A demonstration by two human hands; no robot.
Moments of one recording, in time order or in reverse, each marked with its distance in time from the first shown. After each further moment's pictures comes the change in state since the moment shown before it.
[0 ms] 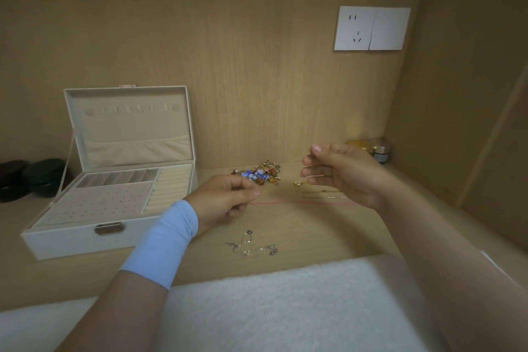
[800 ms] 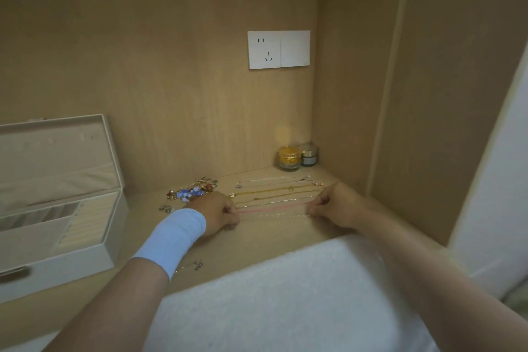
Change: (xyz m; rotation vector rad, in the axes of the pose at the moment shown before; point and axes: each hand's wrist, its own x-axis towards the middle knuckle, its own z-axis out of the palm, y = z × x) left_hand 0.063 0.022 0.090 0.944 -0.150 0.002; right_hand -0.068 0.037 -0.127 -0.937 0.362 0.187
